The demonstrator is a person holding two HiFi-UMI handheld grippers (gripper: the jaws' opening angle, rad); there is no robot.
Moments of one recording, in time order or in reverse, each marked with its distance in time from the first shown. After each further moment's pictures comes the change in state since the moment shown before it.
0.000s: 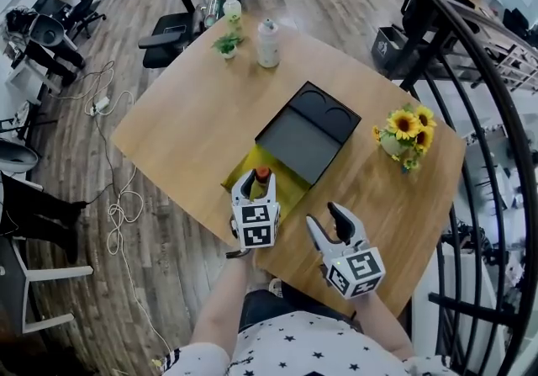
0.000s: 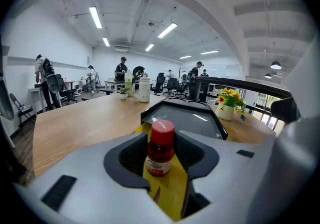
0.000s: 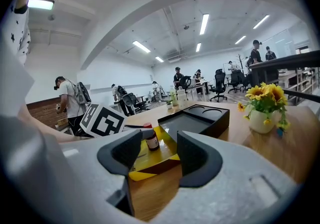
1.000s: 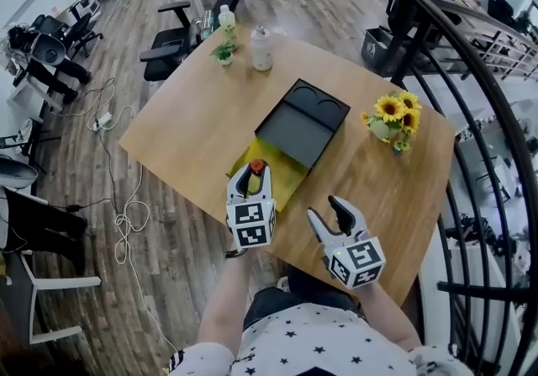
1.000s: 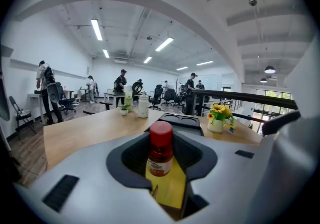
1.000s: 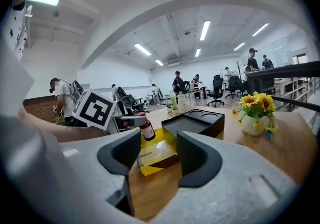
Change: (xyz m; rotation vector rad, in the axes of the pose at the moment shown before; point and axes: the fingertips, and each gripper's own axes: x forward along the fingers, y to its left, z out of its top) left arm -0.071 -0.004 0.036 0.019 -0.136 -0.024; right arm -0.039 0.031 -0.002 -0.035 -0.037 -0.038
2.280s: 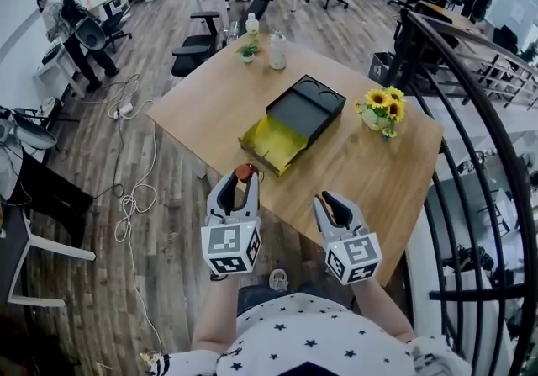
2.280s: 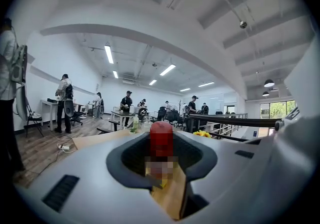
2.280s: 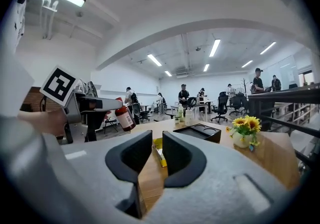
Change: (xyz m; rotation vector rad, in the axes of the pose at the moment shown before) left arm -0.251 -0.043 0.049 -0.051 -0.262 0.044; right arm -0.132 0.080 0.011 -0.140 -0.115 0.029
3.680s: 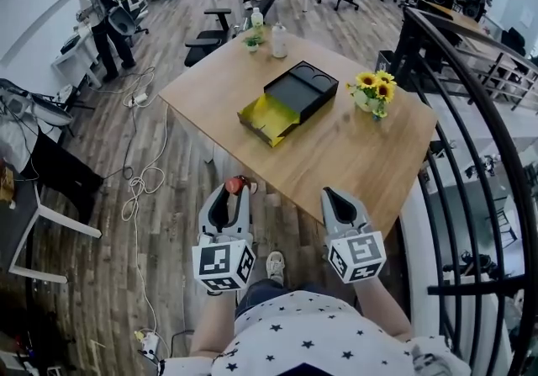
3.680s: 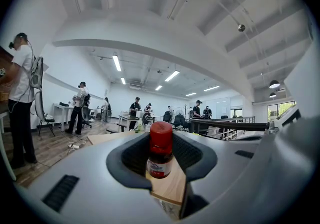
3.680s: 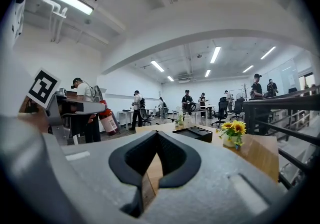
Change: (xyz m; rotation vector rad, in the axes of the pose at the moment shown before) left arm -0.148 -0.074 -0.004 -0.018 -0.067 0.095; right arm -0.127 0.011 0.001 -0.030 -0.058 0.019
